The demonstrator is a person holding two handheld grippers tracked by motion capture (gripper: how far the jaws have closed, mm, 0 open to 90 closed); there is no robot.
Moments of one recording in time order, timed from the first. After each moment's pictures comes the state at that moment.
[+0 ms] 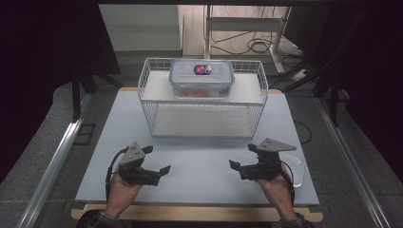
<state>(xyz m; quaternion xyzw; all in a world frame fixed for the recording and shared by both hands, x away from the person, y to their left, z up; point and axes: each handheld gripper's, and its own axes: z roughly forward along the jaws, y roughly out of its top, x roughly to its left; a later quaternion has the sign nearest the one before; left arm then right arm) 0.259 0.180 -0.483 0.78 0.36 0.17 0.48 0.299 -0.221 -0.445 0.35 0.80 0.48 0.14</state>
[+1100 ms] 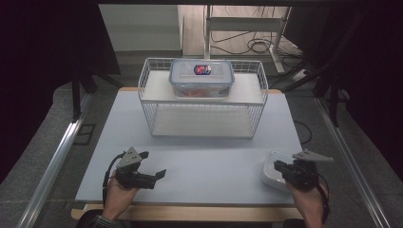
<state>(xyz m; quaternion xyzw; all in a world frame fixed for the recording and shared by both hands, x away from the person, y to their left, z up) 0.260 0.191 -0.502 0.78 0.38 0.16 0.47 0.280 -0.323 -0.454 0.48 0.77 0.37 0.20</state>
